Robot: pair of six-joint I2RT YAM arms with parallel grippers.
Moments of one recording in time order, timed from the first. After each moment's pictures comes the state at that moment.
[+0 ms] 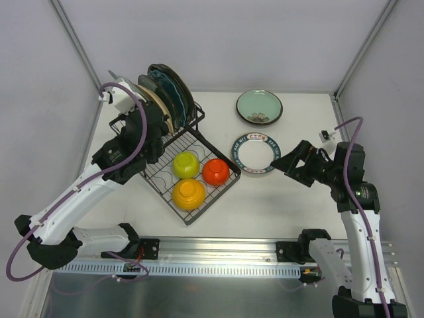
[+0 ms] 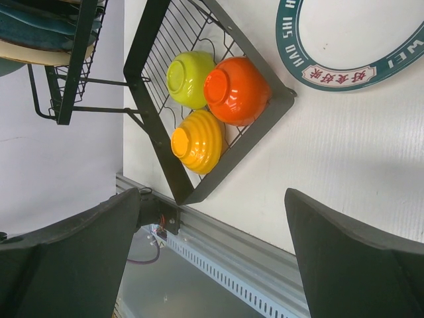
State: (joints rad) left arm -0.84 1.14 1.44 -0.50 -1.14 -0.63; right arm 0.03 0.73 0.95 -0.83 -0.61 0.61
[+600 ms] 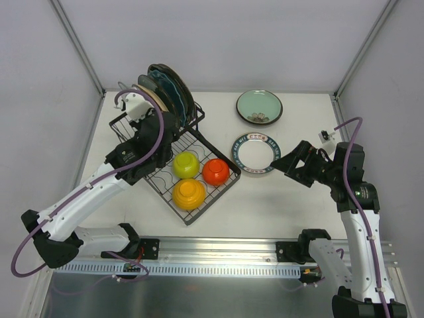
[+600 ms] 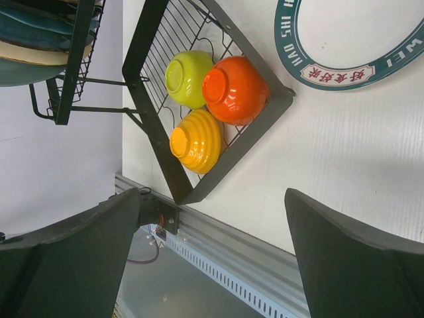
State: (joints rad) left arm -0.84 1.15 1.33 -0.48 -1.14 -0.69; right arm 0.03 0.73 0.94 -0.83 -0.61 0.61
